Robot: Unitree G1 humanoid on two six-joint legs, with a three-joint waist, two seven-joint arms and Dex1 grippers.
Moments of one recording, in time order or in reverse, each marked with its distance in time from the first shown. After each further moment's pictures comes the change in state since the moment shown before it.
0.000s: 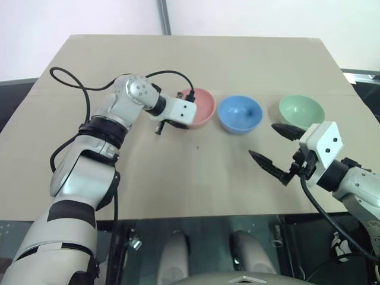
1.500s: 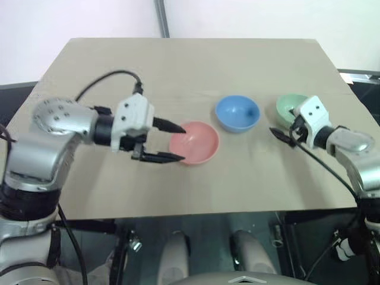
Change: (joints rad) left arm 0.674 0.307 0.533 -1.171 -0.772 0.874 0.045; right arm -0.435 -0.097 0.264 0.946 -0.354 -0.318 0.133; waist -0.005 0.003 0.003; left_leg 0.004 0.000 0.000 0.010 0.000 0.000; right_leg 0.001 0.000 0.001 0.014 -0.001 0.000
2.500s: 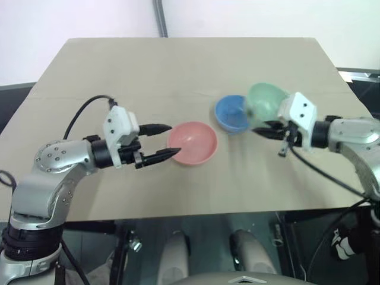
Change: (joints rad) left arm 0.313 -0.115 0.217 0.003 -0.078 -0.058 0.302; right arm -0.019 0.049 0.041 -0.578 0.194 0.296 0.267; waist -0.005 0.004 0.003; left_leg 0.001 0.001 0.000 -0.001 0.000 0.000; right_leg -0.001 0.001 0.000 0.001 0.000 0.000
